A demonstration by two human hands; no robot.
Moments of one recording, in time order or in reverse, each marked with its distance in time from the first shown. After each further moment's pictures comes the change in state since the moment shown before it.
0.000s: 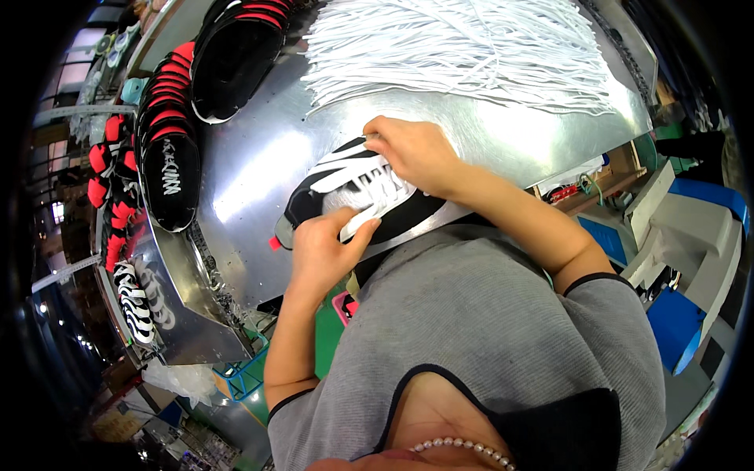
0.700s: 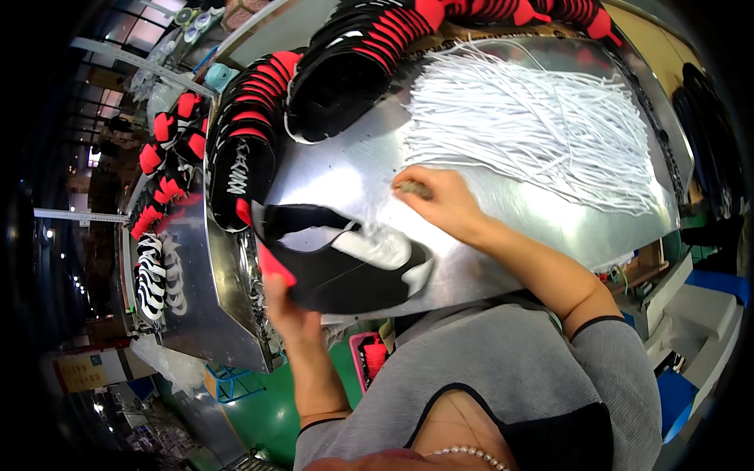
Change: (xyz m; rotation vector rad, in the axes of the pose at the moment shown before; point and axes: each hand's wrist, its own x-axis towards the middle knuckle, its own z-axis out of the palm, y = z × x) left_hand -0.052 -0.058 -0.071 -1.575 0.775 -0.127; right_hand 0.073 -0.039 0.027 0.388 -0.118 0.100
